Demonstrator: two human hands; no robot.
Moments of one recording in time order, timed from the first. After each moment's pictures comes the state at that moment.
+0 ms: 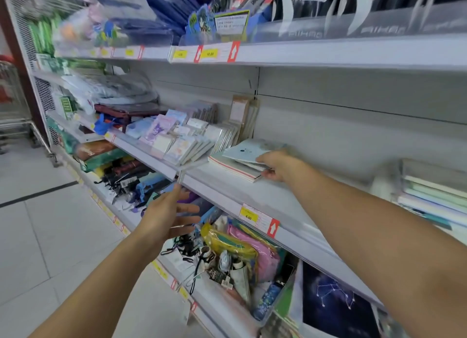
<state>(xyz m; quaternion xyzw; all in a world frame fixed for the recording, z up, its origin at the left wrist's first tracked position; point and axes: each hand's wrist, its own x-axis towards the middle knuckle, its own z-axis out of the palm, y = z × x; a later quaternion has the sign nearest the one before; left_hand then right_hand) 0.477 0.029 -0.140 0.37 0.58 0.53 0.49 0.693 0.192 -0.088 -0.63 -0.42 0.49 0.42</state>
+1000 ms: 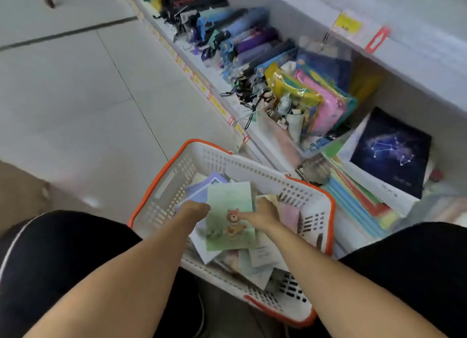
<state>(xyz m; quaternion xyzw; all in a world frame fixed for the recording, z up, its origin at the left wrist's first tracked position) 0.458 -0.200 -0.441 0.17 0.80 0.23 0.52 0.635 -0.147 -0.449 -0.63 -0.60 0.49 0.00</state>
